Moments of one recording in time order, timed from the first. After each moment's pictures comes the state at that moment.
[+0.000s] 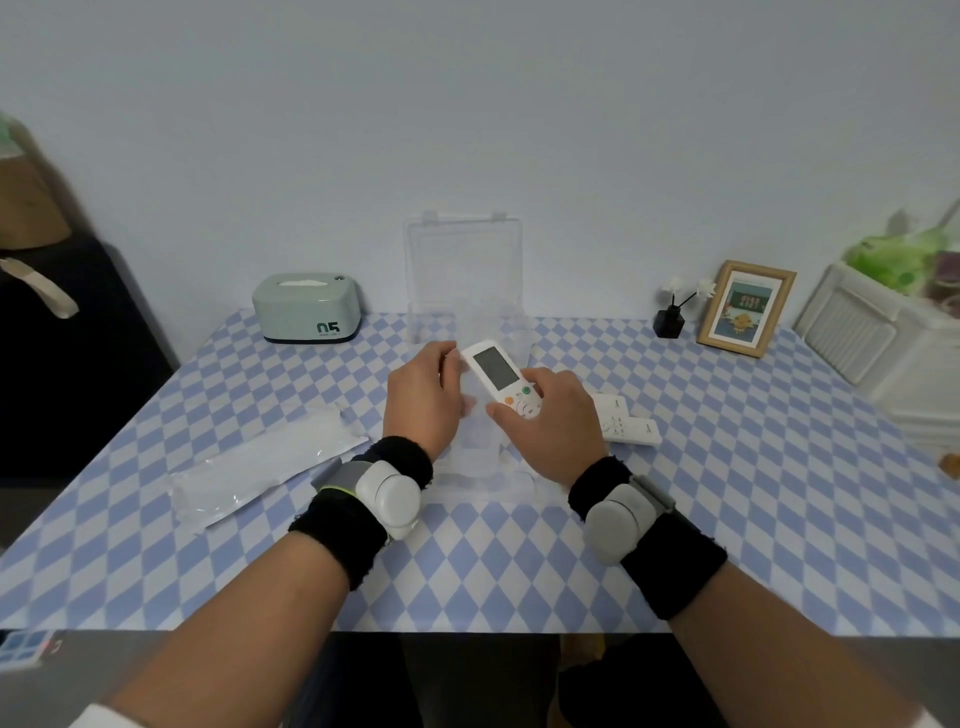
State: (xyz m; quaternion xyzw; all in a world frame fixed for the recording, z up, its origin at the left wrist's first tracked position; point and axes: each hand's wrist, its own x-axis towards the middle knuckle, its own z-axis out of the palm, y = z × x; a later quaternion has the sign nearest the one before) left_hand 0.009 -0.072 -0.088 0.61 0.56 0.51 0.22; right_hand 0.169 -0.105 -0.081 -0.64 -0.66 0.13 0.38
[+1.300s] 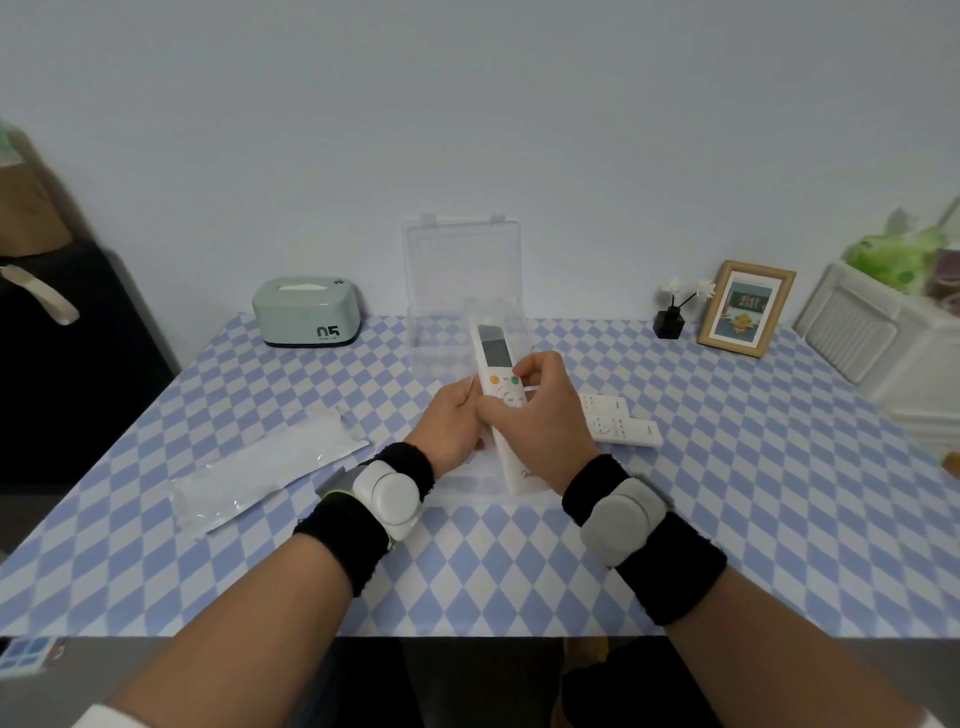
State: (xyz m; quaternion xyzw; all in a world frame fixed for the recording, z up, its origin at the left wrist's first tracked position) left_hand 0.022 -0.085 -0.086 0.60 0.47 0.40 0.51; right_hand 0.152 -0.112 -0.065 -0.57 -0.60 0.26 0.49
